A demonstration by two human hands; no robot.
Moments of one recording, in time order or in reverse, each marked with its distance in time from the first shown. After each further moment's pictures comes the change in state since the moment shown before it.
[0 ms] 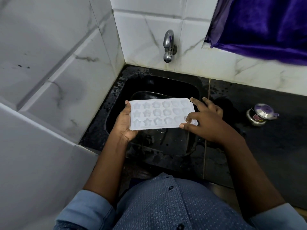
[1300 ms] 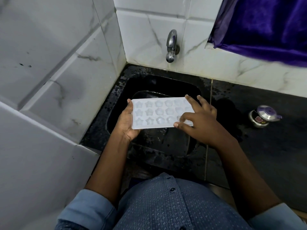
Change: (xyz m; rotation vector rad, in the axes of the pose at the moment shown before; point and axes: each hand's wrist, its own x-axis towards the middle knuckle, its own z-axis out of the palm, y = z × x) left_hand 0.000 0.006 0.004 0.013 0.012 0.006; right_hand 0.007 -0.023 0.010 -0.002 0.046 -0.078
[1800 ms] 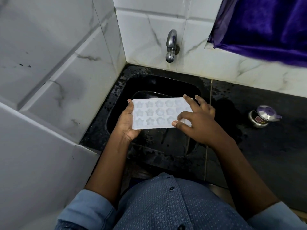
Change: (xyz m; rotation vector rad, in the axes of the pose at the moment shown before) left_hand 0.000 -0.001 0.001 0.005 0.005 0.000; right_hand 0.001 -0.005 0.002 0.012 0.039 -0.007
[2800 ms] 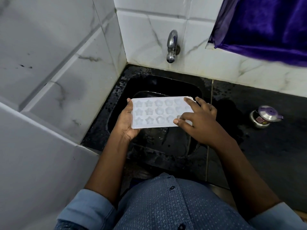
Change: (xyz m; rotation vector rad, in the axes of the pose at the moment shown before) left_hand 0.005 0.004 -0.004 0.021 -0.016 0.020; right_hand 0.002 0.003 0.003 0.002 0.011 0.023
